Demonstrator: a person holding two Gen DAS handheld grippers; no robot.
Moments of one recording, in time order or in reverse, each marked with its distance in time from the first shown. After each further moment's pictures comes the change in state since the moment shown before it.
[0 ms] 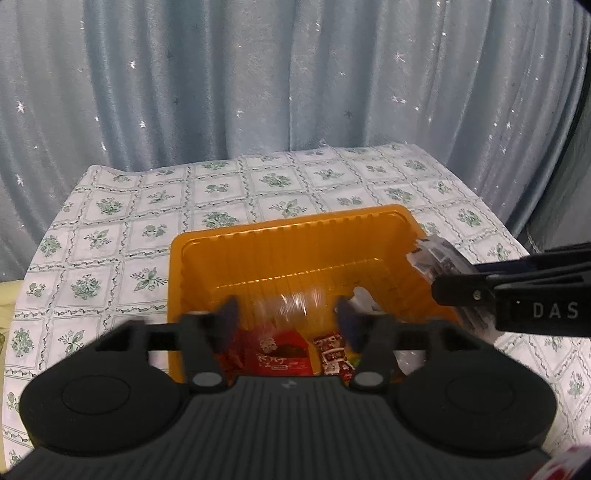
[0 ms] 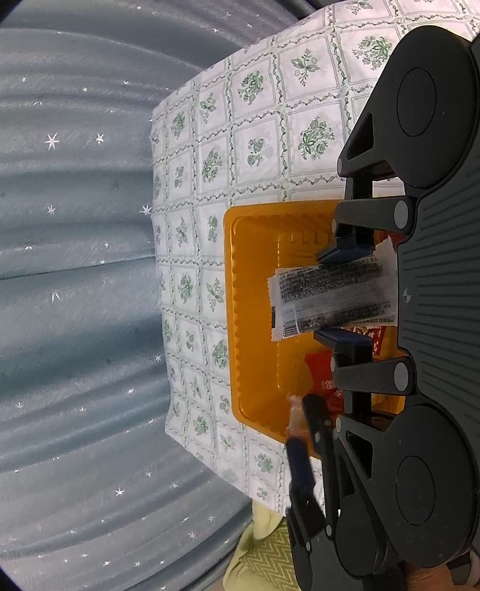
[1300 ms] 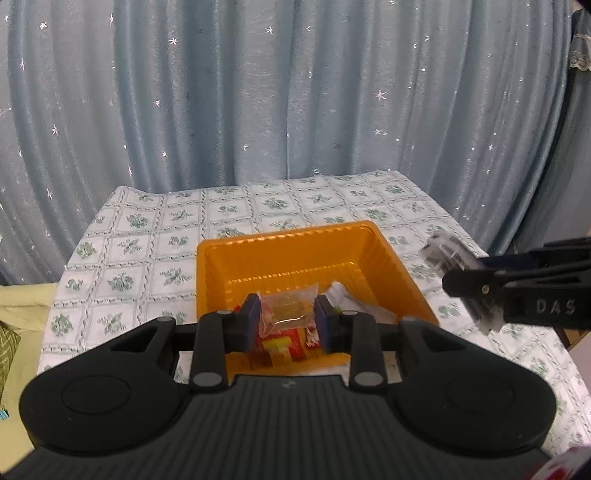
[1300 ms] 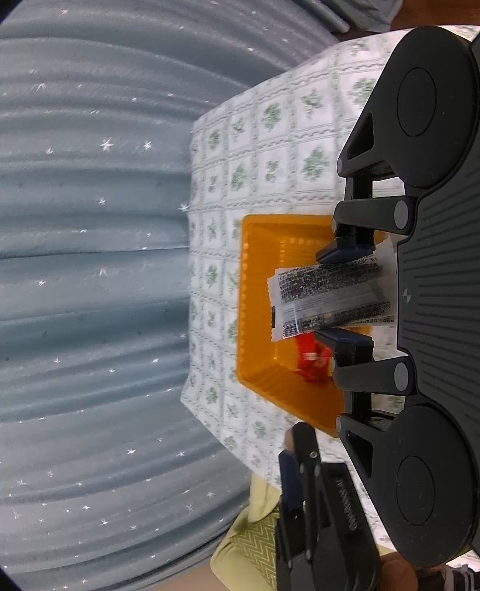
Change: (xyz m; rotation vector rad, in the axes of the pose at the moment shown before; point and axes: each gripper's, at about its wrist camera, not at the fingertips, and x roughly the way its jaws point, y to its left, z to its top) left arm -0.103 -0.006 -0.021 0.001 -0.082 0.009; right arm -0.095 0.027 -0.034 -0.107 -0.114 0.004
